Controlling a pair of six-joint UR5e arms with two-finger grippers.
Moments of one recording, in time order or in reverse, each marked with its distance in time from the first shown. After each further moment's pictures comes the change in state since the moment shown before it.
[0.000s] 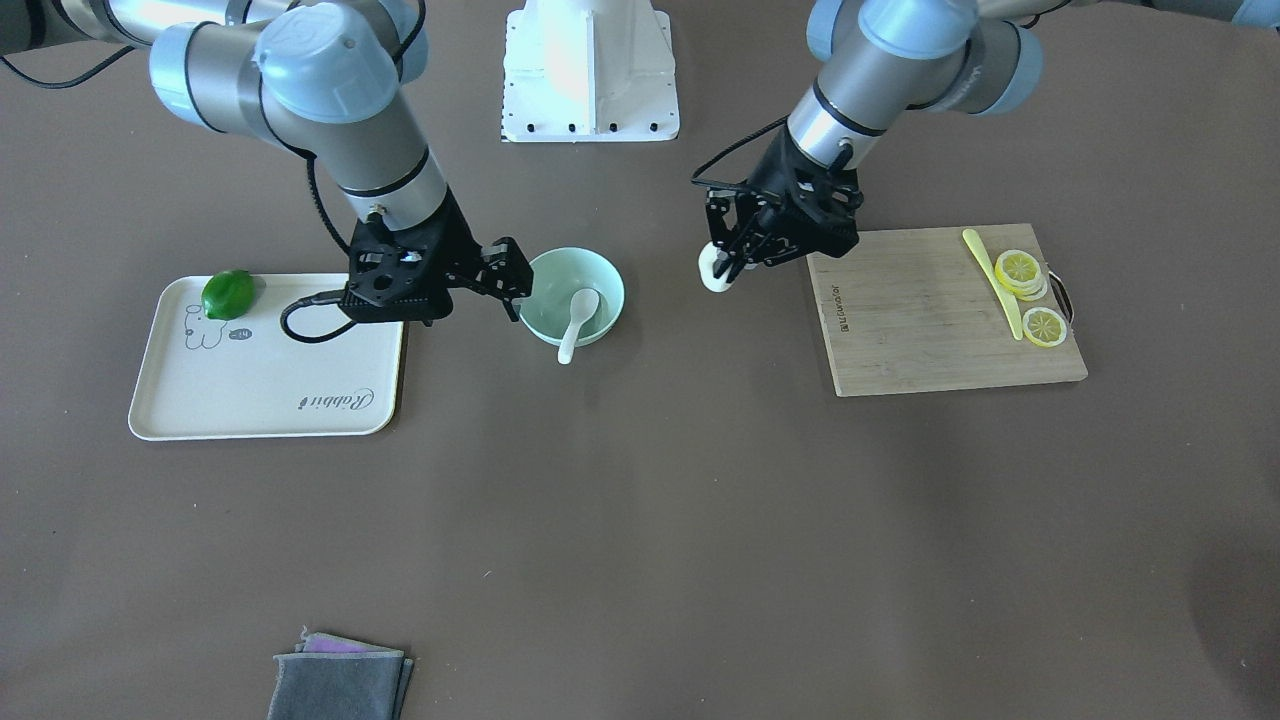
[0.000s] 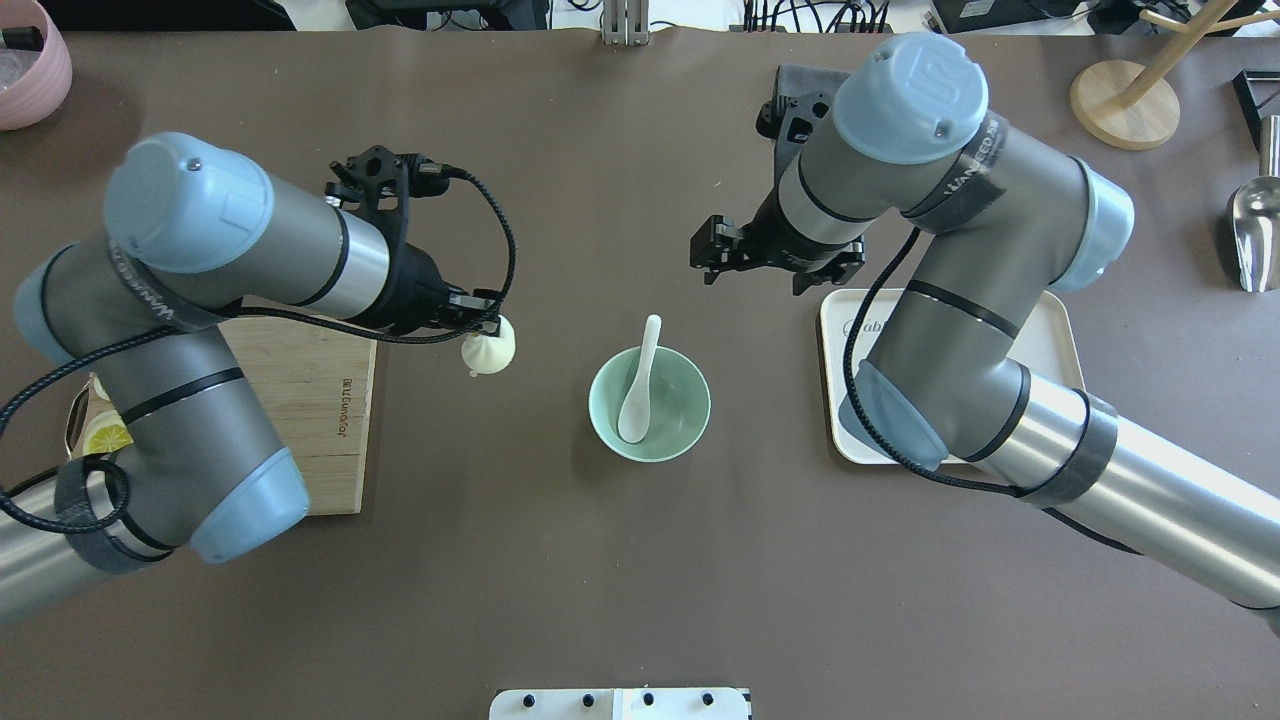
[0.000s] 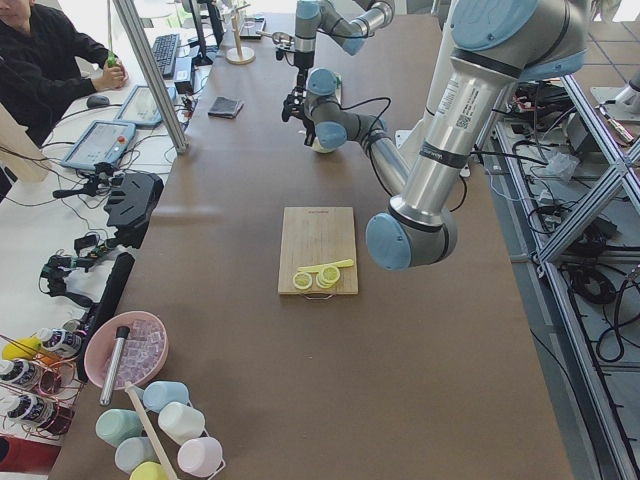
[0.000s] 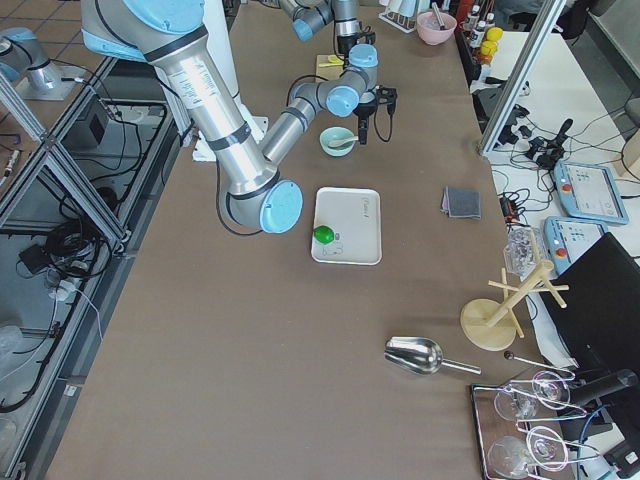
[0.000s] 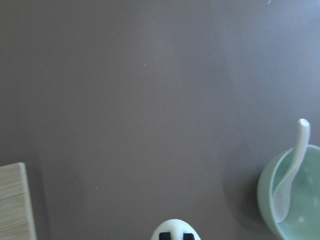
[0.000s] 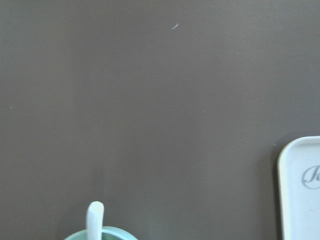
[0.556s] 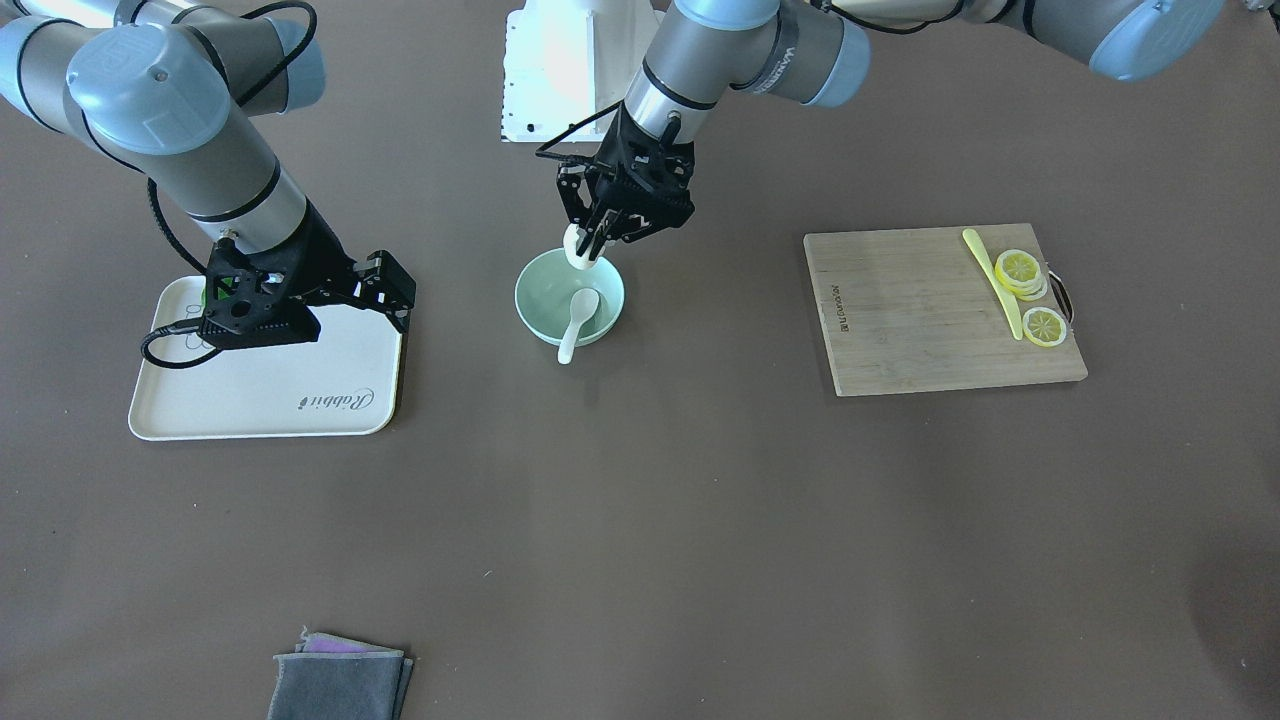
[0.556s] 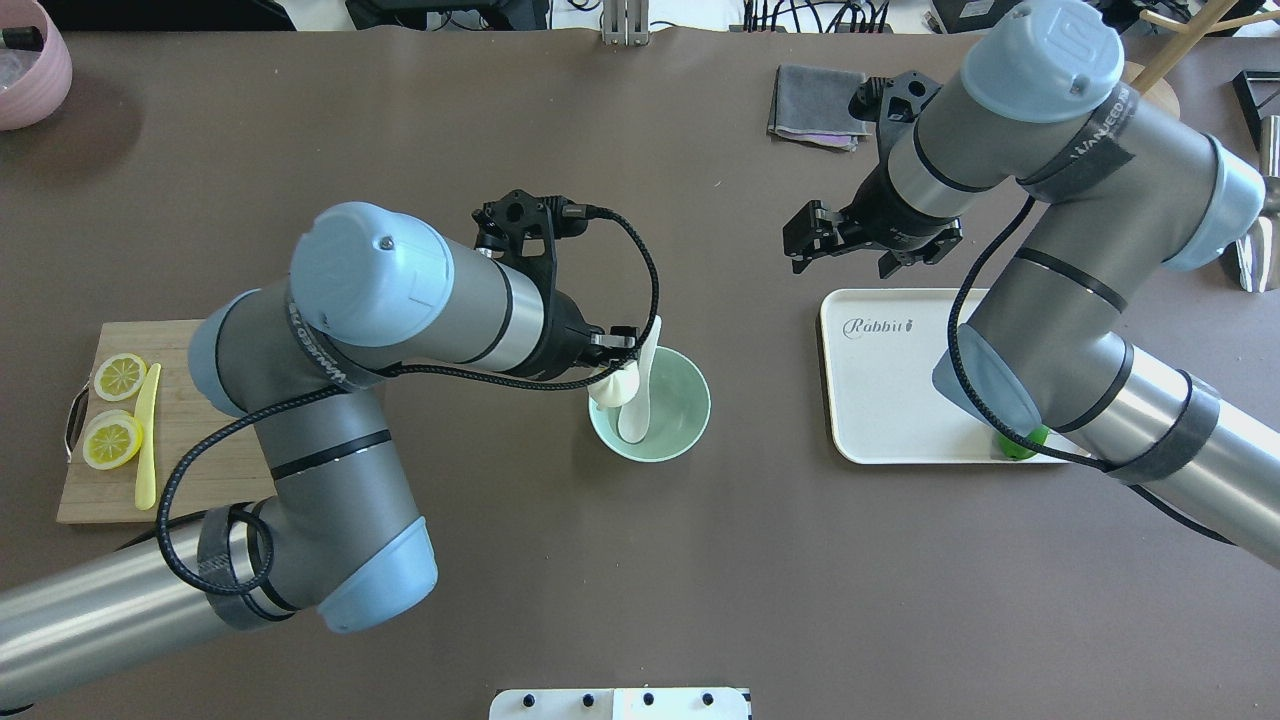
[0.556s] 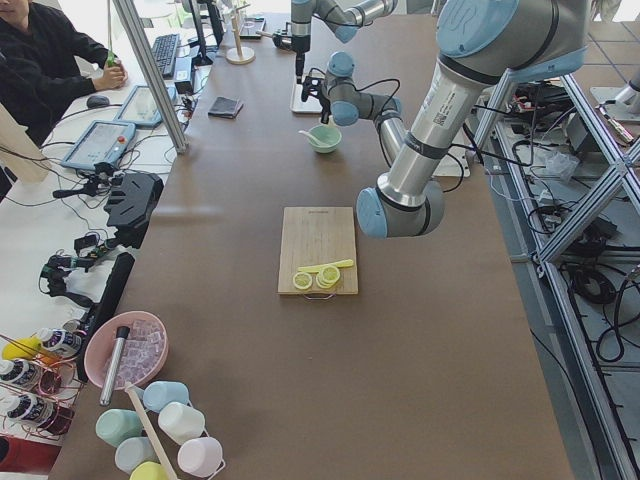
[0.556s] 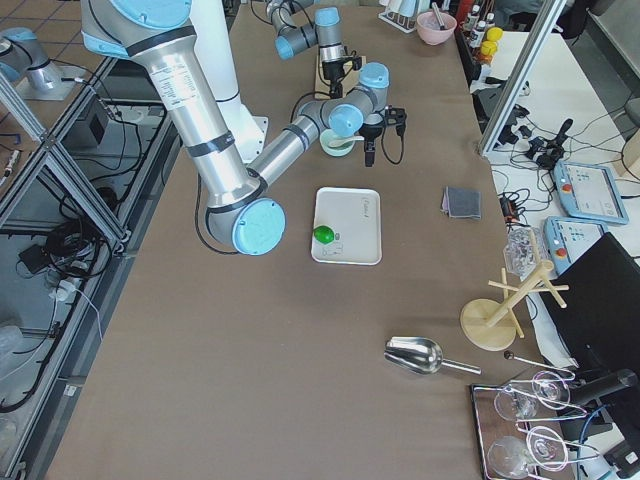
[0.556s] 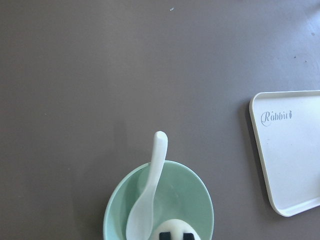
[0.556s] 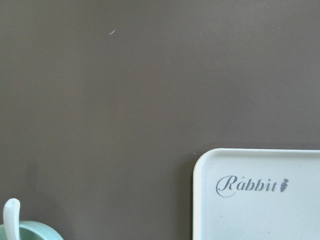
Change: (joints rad) left arm 0.176 -0.157 0.116 -0.001 0.196 -0.107; right arm 0.090 -0.126 0.046 -0.001 0.079 -0.148
